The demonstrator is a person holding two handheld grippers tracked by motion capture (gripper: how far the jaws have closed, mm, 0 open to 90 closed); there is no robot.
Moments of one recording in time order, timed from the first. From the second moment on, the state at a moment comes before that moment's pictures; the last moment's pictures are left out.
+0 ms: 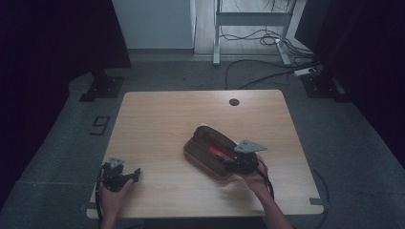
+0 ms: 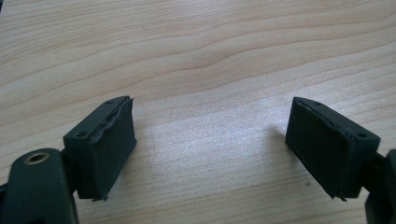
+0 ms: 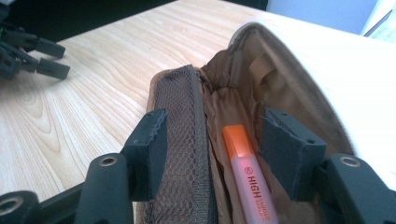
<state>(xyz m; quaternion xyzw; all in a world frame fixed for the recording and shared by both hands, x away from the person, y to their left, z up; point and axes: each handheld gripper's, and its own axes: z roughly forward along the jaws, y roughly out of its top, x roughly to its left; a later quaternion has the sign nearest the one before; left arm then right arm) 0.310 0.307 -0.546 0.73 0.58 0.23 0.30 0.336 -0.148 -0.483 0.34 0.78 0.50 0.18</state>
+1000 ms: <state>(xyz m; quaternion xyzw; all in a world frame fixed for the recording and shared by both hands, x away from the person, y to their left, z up) 0.310 0.307 -0.546 0.73 0.58 0.23 0.30 0.337 -0.242 -0.506 0.41 0.74 0.49 0.21</state>
